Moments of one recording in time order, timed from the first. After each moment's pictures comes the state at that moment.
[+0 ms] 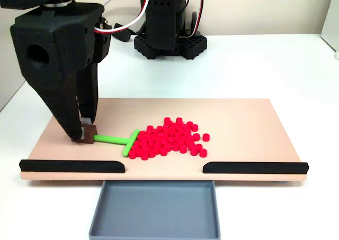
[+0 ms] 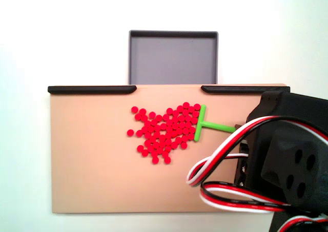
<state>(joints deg) 18.6 60.0 64.7 83.7 -184.2</state>
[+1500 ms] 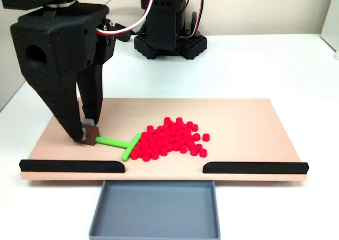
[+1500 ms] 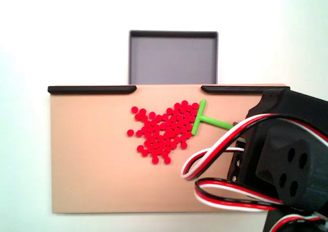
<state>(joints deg) 18.0 60.0 64.7 83.5 -178.1</state>
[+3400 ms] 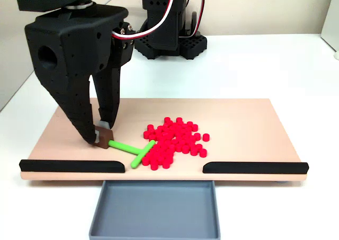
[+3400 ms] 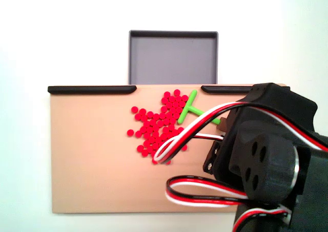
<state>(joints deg) 14.9 60.0 64.7 83.5 -166.6</state>
